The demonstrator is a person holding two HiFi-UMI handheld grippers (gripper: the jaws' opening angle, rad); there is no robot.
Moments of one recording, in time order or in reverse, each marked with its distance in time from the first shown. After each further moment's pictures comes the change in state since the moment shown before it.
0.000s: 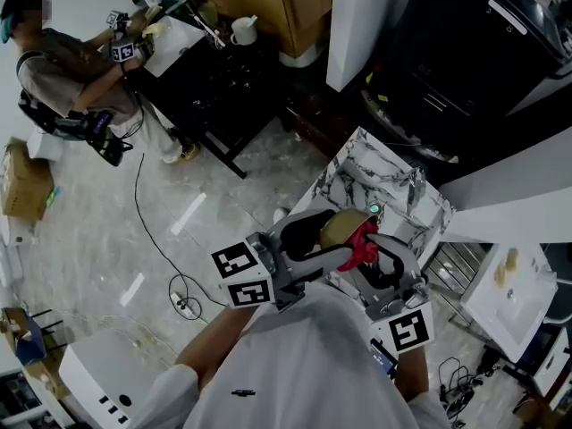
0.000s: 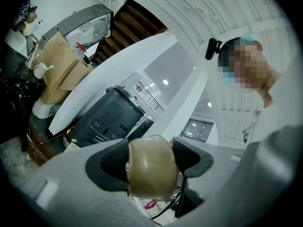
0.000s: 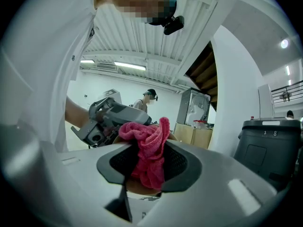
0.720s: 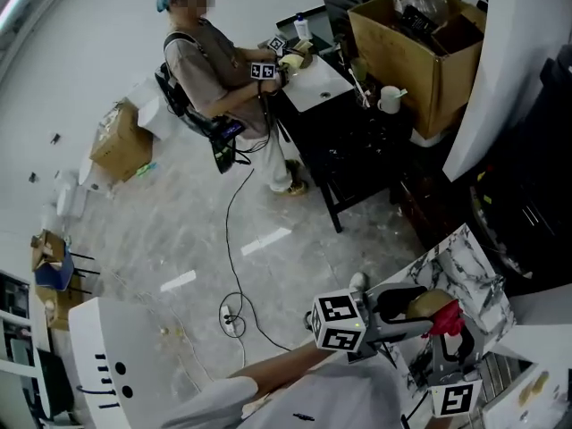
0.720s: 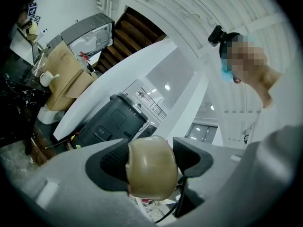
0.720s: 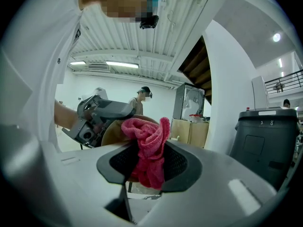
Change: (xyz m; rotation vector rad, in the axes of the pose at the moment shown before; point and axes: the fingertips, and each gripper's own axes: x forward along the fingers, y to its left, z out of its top) left arm -0.024 0.002 0.015 0.020 -0.083 0.031; right arm 0.014 -0.012 0.010 0.090 -0.024 -0.049
